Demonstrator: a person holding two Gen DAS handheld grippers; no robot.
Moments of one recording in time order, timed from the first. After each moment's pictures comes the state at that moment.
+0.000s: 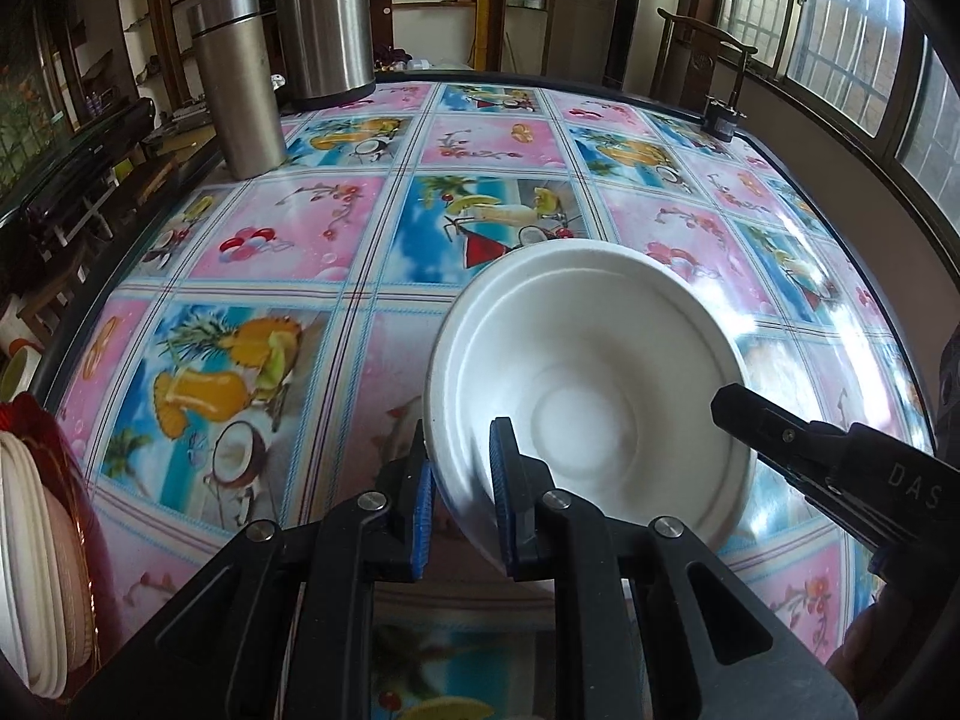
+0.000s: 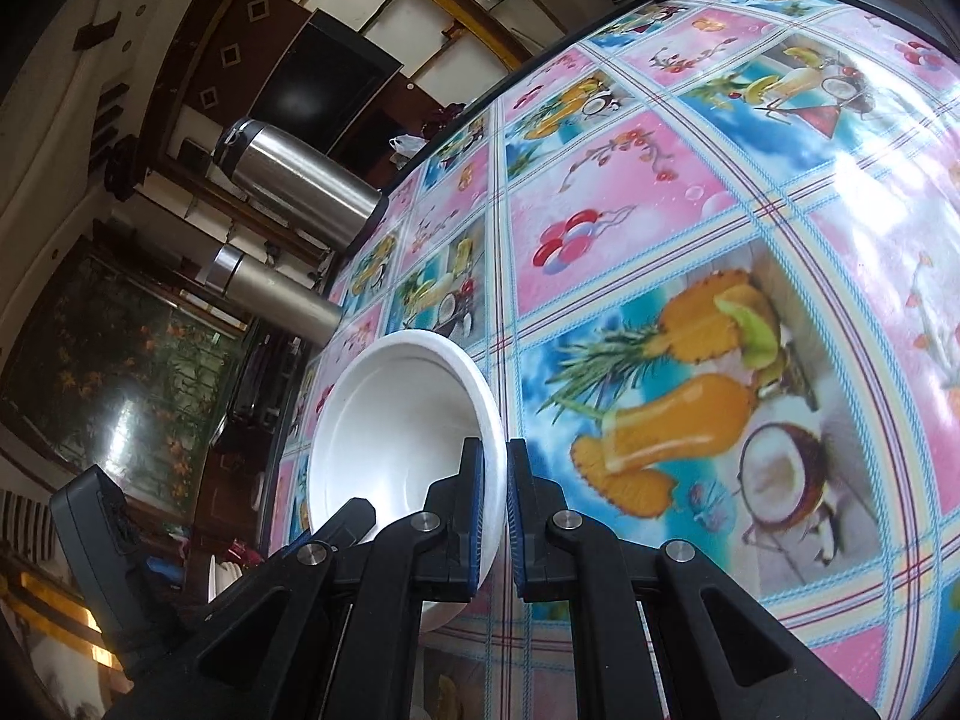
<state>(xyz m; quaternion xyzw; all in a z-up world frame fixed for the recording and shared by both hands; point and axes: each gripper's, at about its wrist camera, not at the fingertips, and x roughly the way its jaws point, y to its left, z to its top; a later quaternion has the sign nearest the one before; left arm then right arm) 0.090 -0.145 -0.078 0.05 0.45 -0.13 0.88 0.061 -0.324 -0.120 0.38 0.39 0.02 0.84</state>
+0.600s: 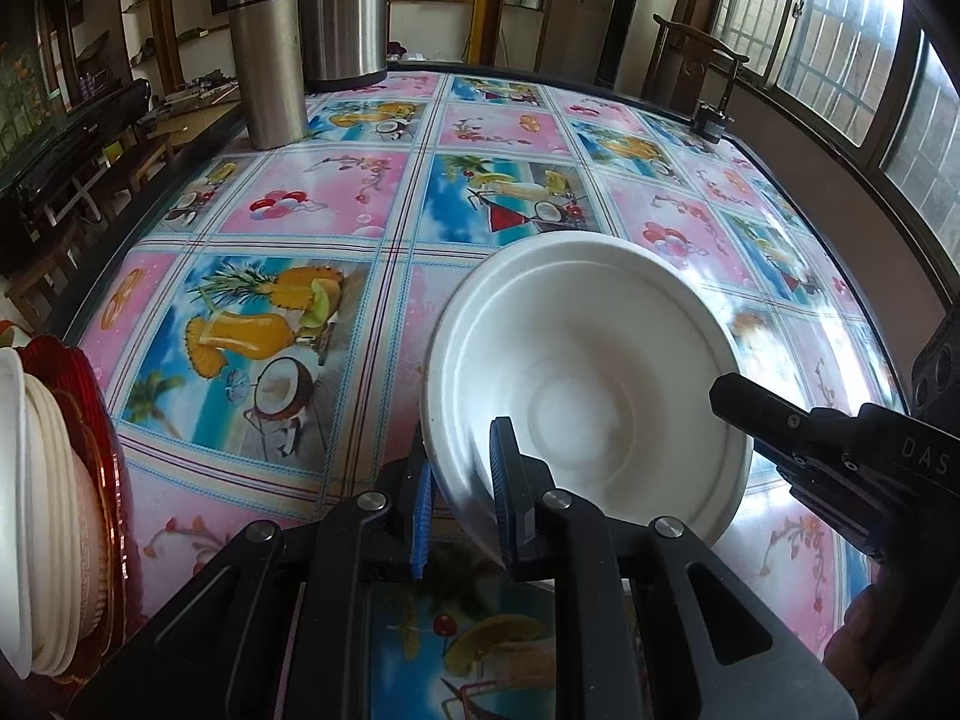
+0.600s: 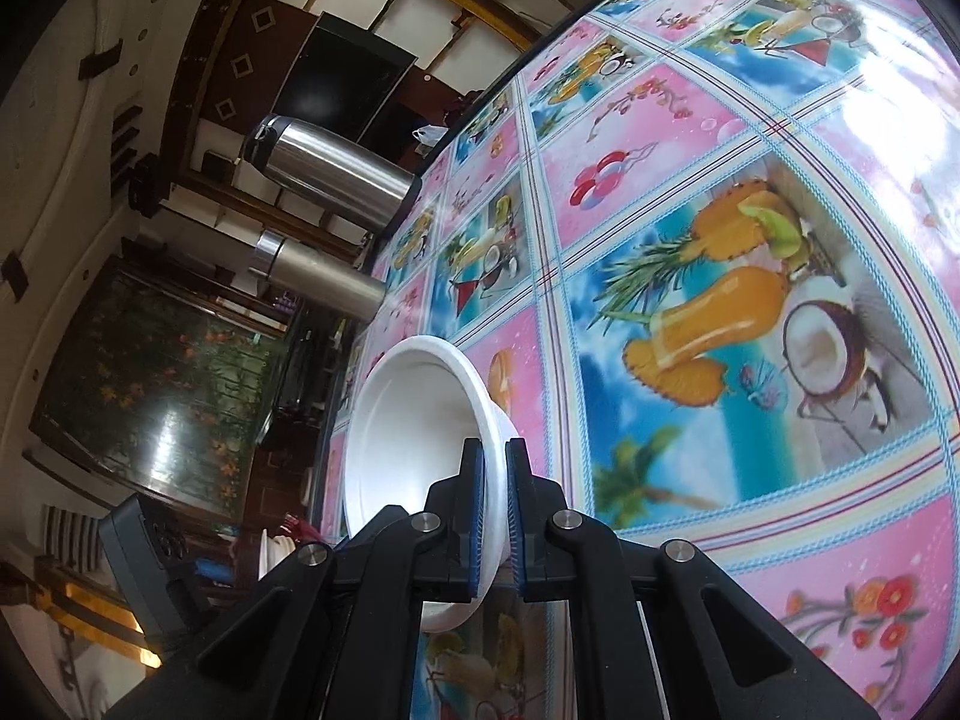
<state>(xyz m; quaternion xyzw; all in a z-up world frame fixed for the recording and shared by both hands) 0.066 -0.108 -0.076 0.02 0.46 -0.15 0.87 0.035 -0.305 -0.121 0.43 0.38 0.06 0.82</state>
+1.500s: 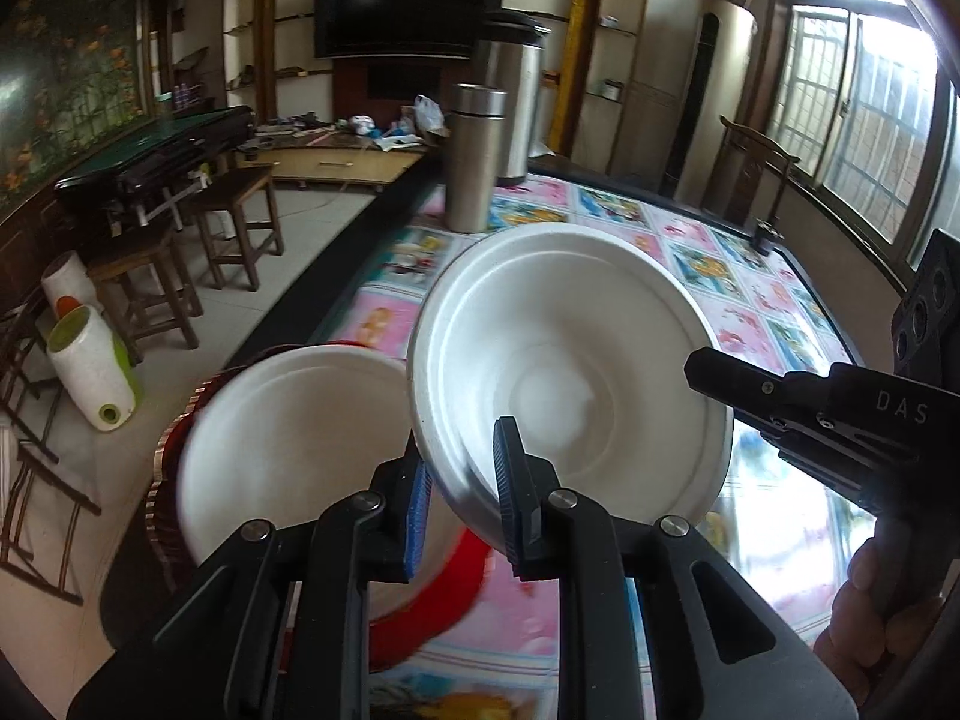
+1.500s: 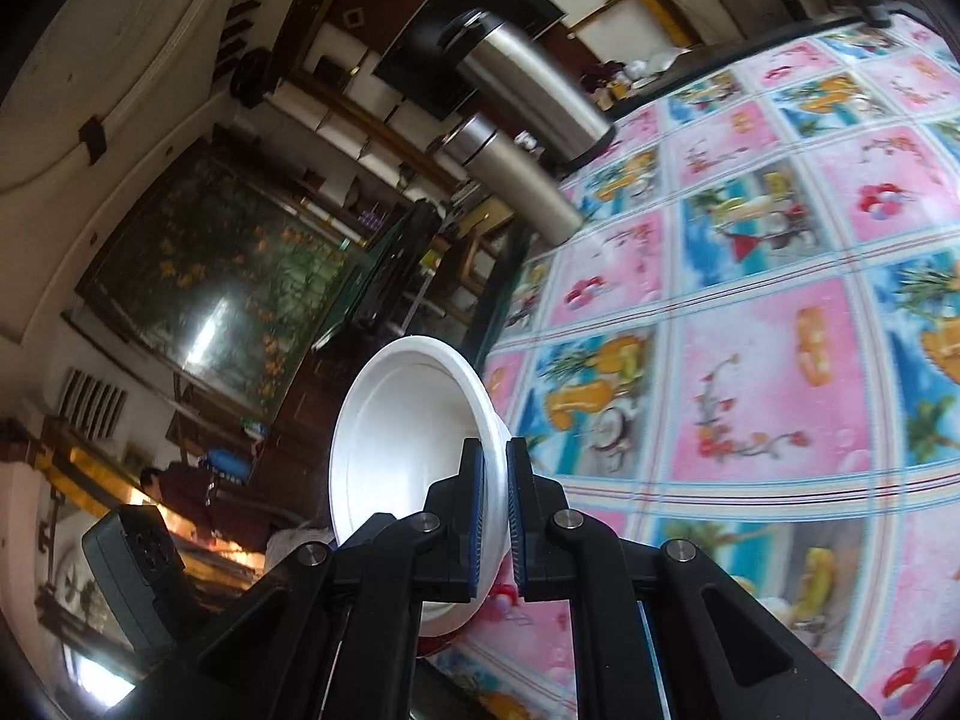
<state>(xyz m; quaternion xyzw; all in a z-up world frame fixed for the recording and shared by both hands) 0.015 0.045 -0.001 -0.02 0.38 -0.07 0.92 0.051 -0.149 -0.031 0.33 0.38 0.20 0.84</state>
